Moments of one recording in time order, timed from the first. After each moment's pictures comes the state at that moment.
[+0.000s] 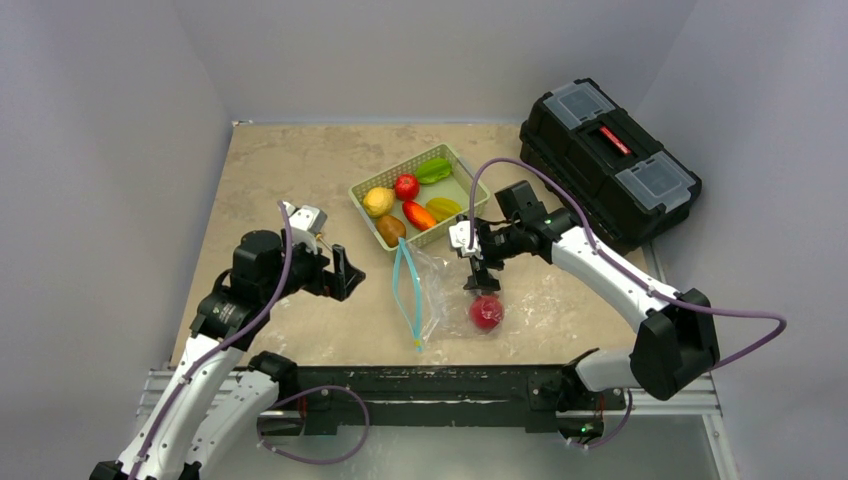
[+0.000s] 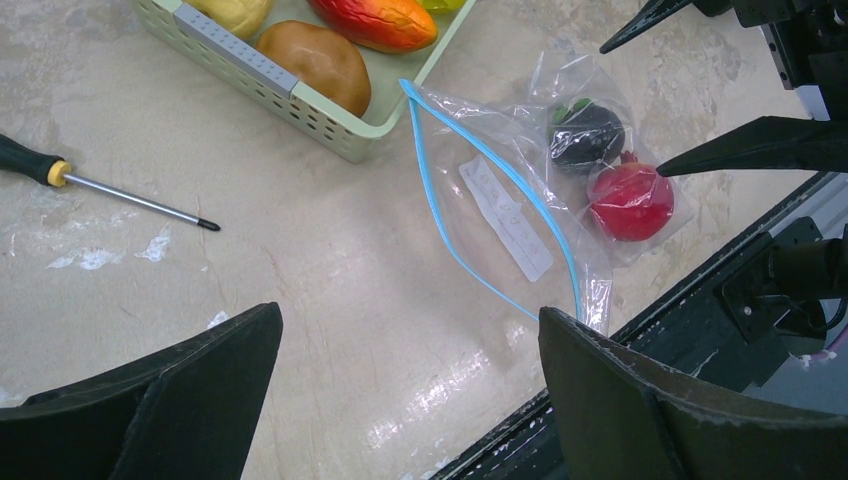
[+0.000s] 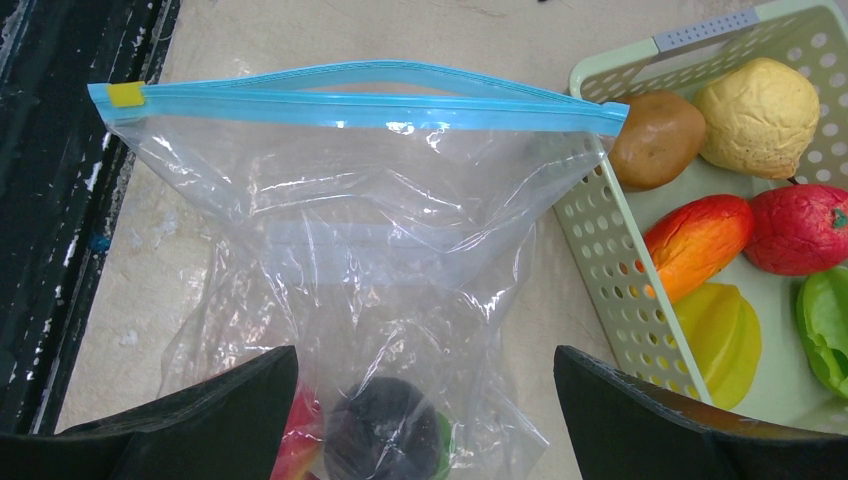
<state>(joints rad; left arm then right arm) -0.35 0.63 0.75 -0.62 0.29 -0.22 0.52 1.37 1.04 -0.68 -0.72 -1.09</state>
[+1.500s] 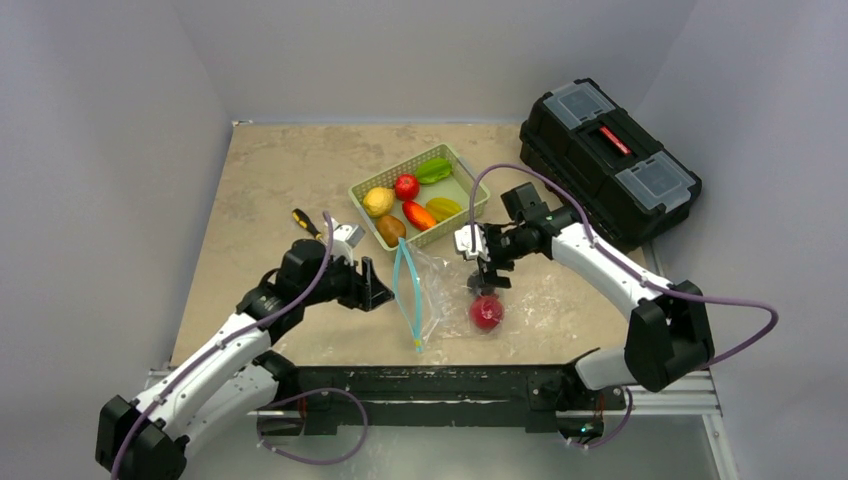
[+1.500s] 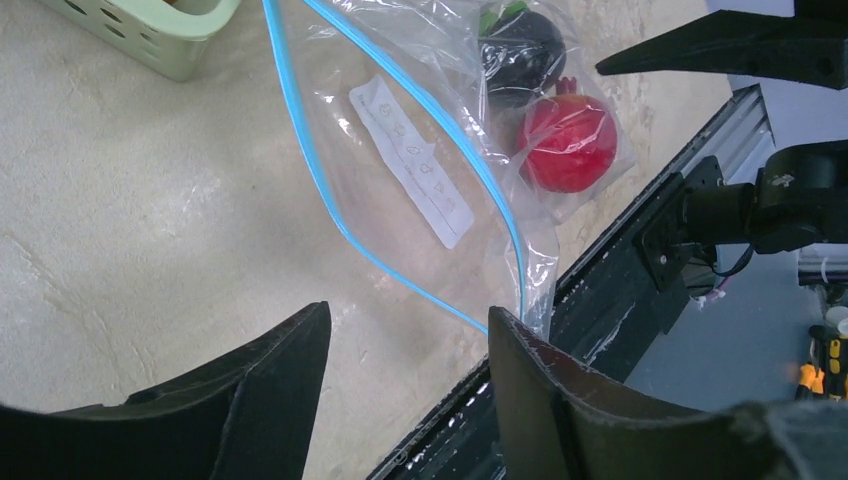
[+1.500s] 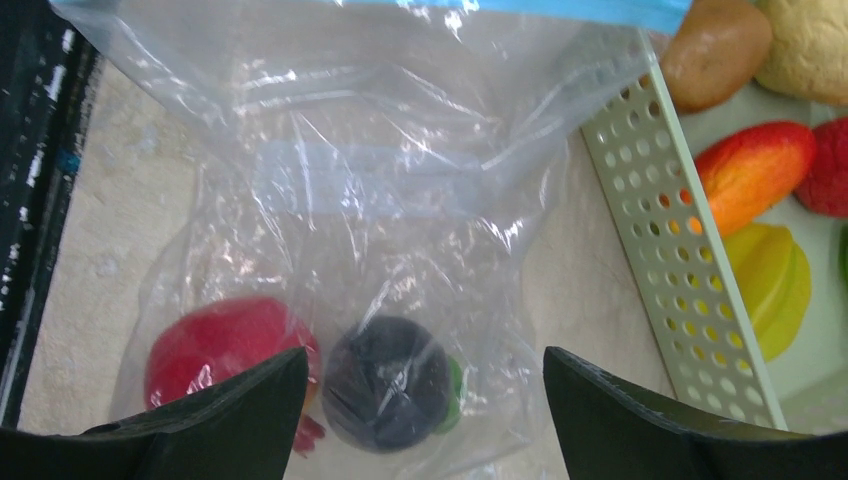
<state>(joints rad) -0.54 0.79 0.52 -0.29 0.37 -0.46 0.46 1.41 1.02 -0.74 -0.64 -1.20</state>
